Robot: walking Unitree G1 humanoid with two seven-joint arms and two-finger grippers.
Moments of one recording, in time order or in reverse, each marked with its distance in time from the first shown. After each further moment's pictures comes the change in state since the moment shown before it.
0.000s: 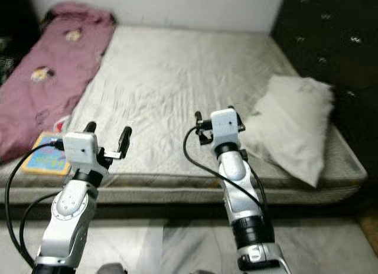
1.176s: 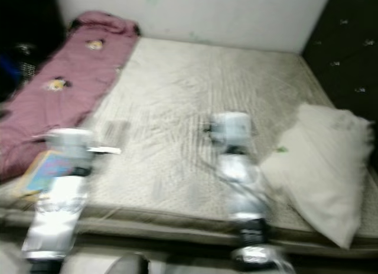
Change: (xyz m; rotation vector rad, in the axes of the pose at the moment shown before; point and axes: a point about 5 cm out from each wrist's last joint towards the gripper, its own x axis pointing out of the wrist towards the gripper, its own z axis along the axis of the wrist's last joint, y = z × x) left arm 0.000 0.036 -0.002 0.095 0.009 0.139; right arm -0.004 0.016 -0.004 0.047 -0.002 0.036
